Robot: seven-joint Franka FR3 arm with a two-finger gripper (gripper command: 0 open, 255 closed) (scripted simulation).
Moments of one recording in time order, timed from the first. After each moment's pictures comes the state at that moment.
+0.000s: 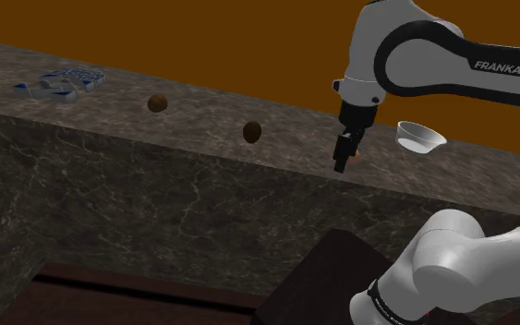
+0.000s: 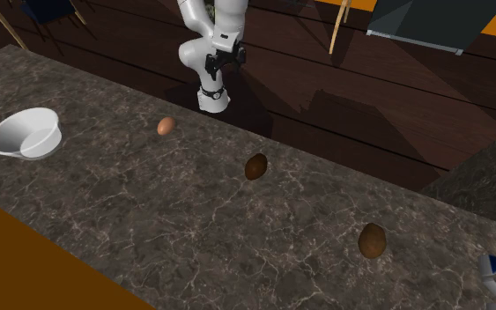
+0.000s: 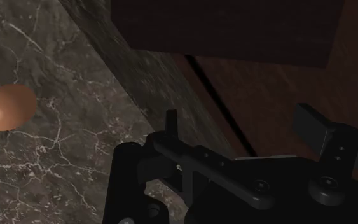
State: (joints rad) arm 0.02 -0.77 0.02 -2.44 -0.09 1.51 -0.11
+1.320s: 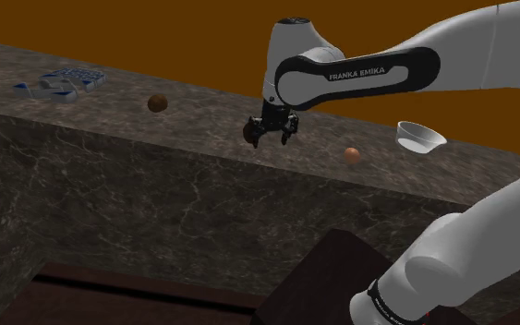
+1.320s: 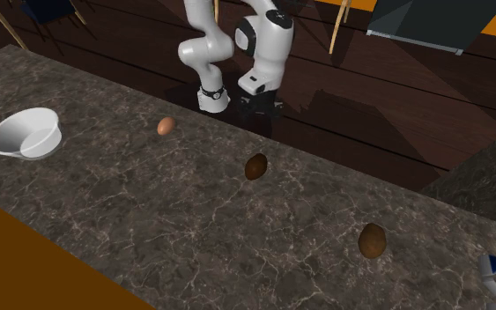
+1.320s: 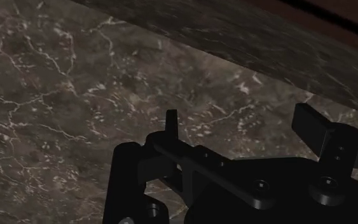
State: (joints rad) arm -0.14 -0.22 0.23 -2.20 -0.14 2.03 0.63
